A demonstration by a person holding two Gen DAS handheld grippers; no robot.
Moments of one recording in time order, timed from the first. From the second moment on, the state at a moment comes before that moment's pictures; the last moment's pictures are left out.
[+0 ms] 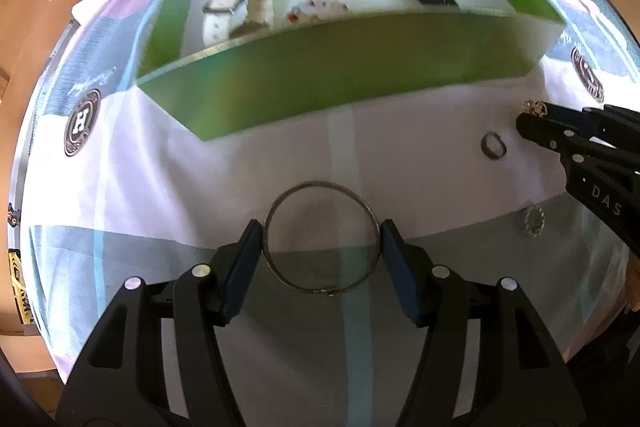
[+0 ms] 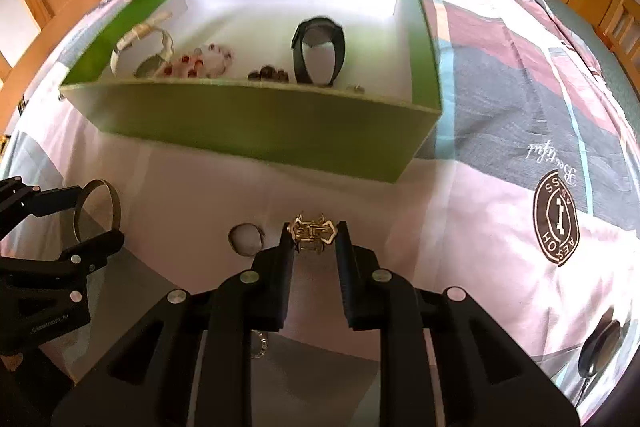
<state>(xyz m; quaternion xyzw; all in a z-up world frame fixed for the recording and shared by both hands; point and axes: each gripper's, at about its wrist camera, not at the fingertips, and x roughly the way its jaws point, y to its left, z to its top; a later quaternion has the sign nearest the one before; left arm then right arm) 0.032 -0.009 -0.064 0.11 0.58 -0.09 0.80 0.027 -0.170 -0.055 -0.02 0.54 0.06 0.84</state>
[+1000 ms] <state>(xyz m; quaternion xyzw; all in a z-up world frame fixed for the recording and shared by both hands) 0.035 -0.008 -0.005 0.09 0.49 -0.12 0.86 0.033 -0.179 0.008 0.02 0.45 0.11 0.89</state>
